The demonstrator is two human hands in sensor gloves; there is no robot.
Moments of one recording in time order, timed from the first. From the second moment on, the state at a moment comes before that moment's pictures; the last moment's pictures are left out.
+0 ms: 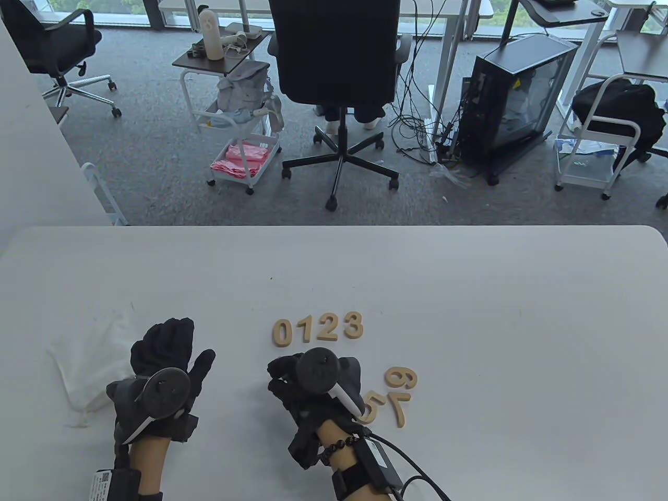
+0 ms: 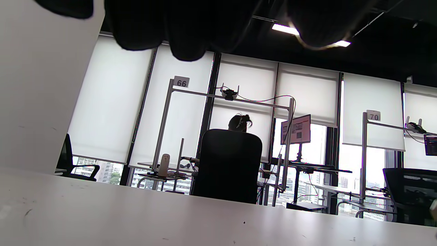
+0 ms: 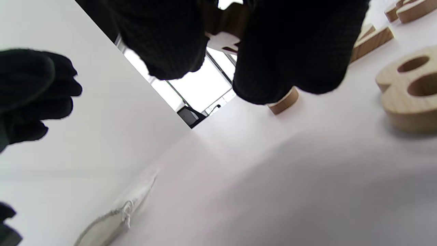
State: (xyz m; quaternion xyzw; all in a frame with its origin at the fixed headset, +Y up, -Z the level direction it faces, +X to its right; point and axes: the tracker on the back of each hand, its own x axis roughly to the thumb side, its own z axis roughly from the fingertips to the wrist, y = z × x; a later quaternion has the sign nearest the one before) left_hand -0.299 -0.672 -0.320 0.20 -0.06 0.09 0.97; right_hand -0.037 -0.737 -0.363 0.14 0.02 0.92 0.37
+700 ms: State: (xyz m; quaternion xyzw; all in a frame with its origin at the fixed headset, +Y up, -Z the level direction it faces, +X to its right) left_hand -0.297 -0.668 -0.319 0.21 -0.06 0.07 0.97; right_hand 0.086 -0.681 -0.399 0.00 -0.05 0.85 0.52
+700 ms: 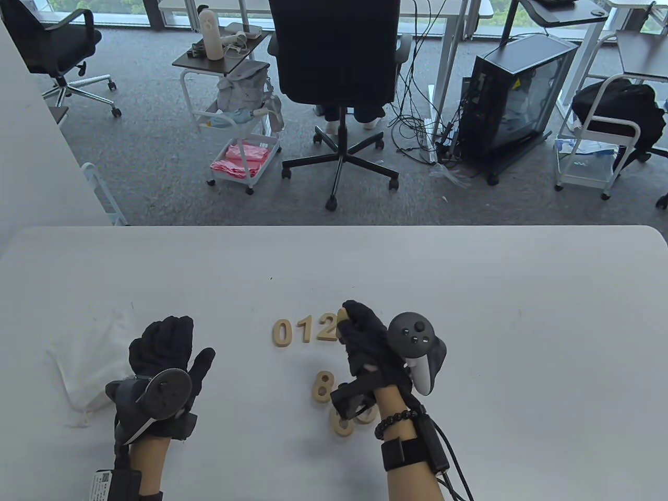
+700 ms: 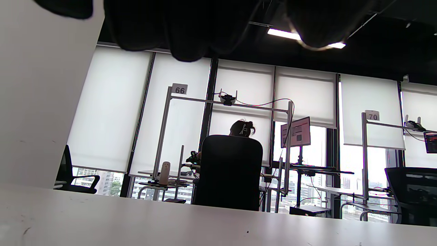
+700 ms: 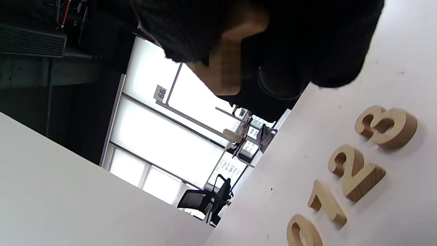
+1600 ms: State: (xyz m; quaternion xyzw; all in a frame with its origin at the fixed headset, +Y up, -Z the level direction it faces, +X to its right) left_hand -0.301 -0.666 -0.319 0.21 -0.04 0.07 0.97; right_hand 0.099 -0.735 -0.511 -0.13 0.04 0.98 0.17
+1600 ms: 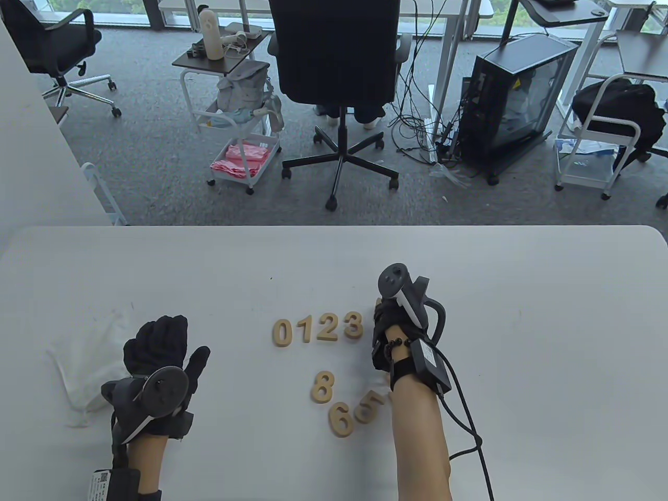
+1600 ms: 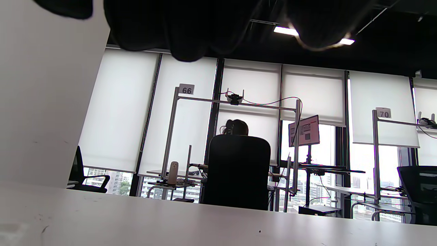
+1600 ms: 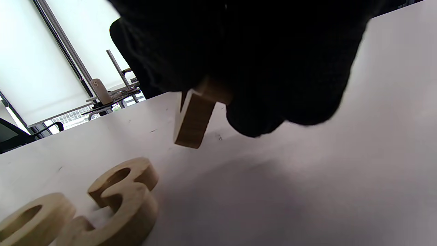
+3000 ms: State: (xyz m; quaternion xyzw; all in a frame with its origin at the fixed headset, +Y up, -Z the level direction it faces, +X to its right) left_hand -0.302 -0.667 -0.320 0.21 -0.04 0.07 0.97; right_hand 0.096 -0.724 -0.496 -0.08 0.05 1.00 0.03
